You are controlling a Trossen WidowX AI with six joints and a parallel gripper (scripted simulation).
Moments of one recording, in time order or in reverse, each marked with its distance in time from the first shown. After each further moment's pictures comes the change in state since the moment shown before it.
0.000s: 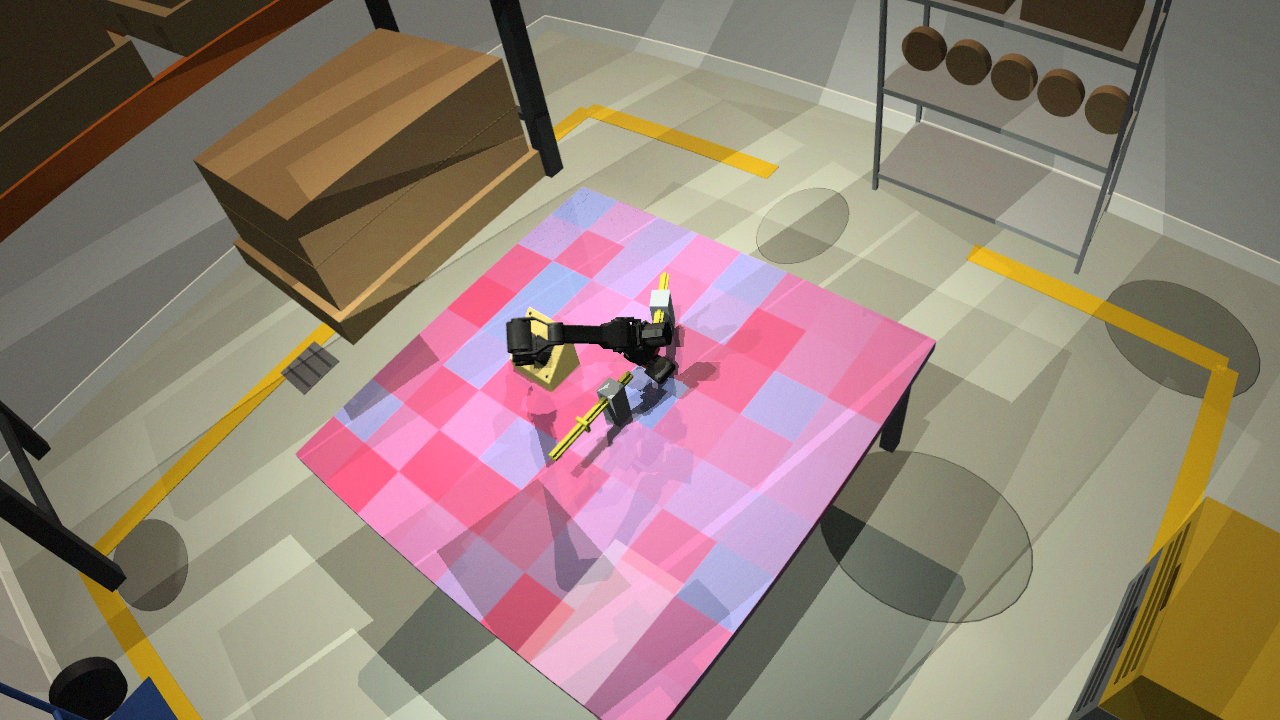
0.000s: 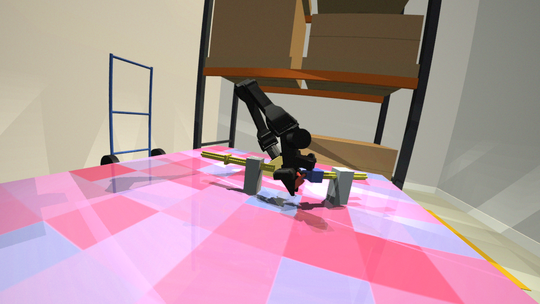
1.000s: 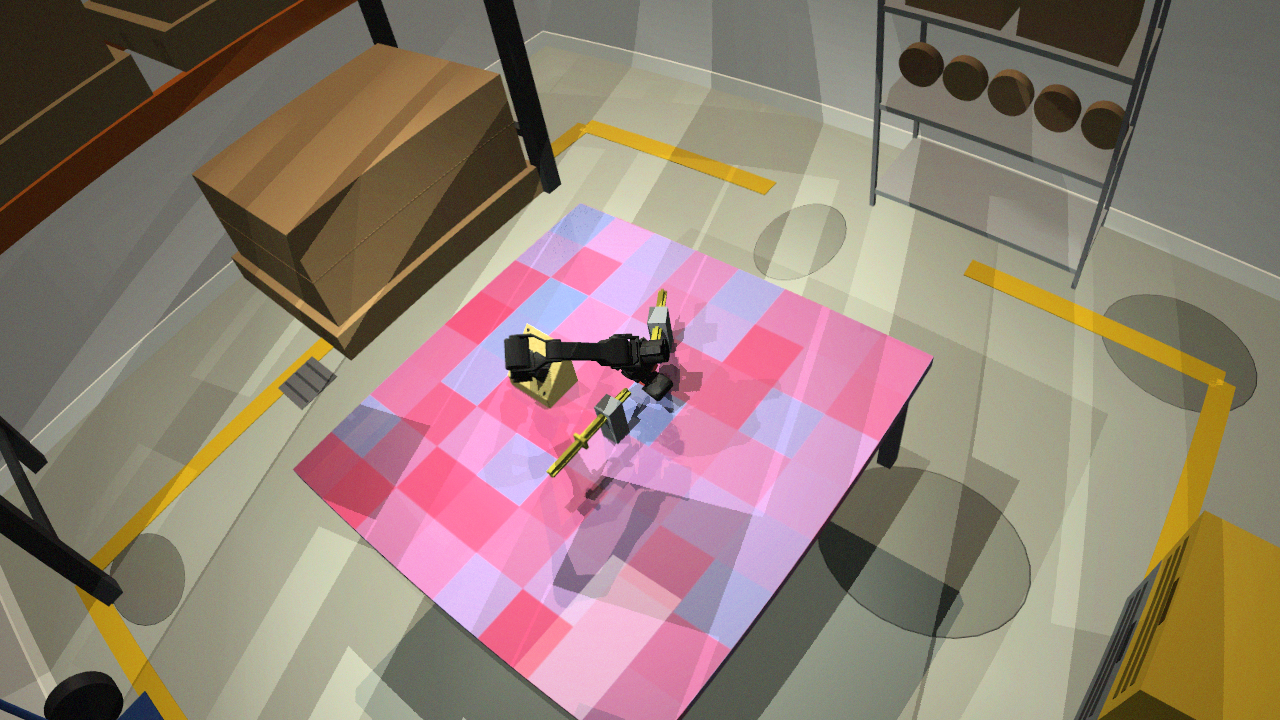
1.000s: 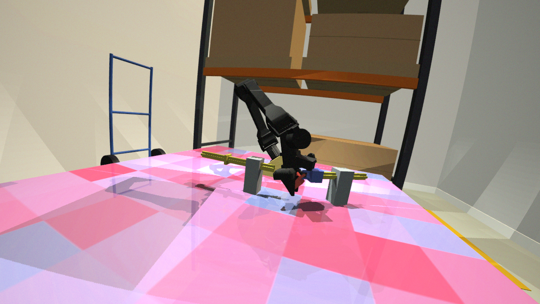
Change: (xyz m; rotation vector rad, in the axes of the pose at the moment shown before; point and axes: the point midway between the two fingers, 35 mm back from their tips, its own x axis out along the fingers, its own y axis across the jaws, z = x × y) arm 0.000 0.000 0.000 0.000 0.000 0.000
